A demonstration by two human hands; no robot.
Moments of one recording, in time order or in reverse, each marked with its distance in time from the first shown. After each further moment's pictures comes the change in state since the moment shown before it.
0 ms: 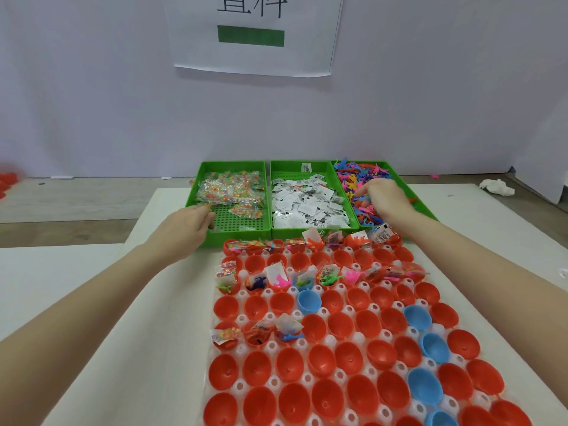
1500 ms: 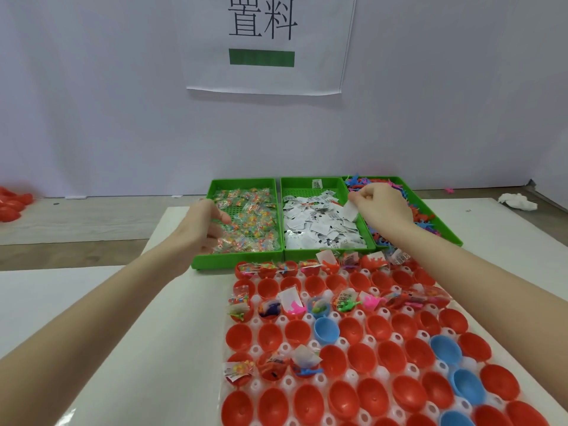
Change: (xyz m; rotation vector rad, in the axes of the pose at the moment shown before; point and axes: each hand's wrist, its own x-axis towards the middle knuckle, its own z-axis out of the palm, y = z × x) left_hand 0.001 0.050 -0.054 -1.029 -0.108 -0.592; right_hand -0.001 -0.028 0.014 -0.081 0.122 -0.128
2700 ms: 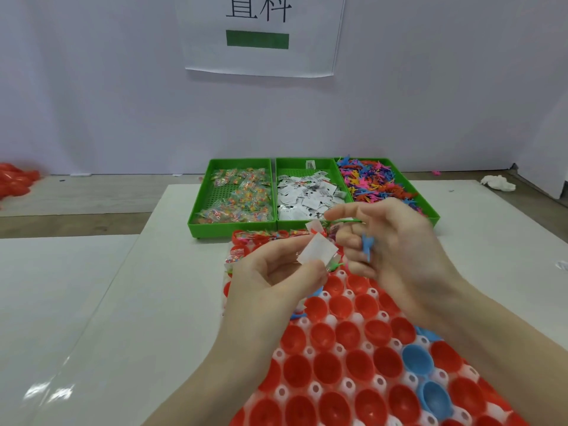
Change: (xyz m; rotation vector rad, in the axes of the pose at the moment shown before) left_hand -0.173 -0.027 0.078 -0.364 -0.107 0.324; right_hand -0.158 -0.052 -0.062 1.091 -0.470 0.228
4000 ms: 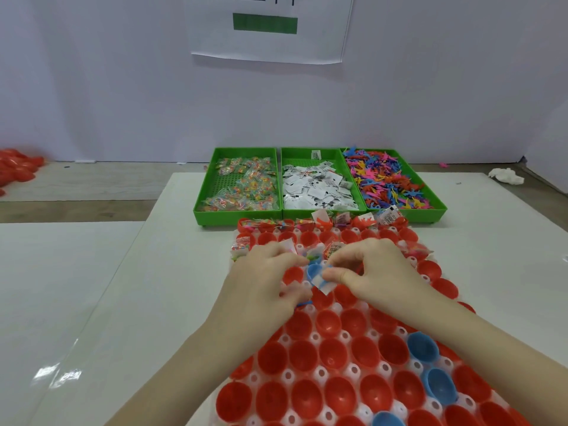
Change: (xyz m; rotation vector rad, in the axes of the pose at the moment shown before) left_hand 0.019 -0.033 -0.031 1.018 -0.165 0.357; right_hand 0.014 0.051 -0.021 -1.108 0.011 -0.298
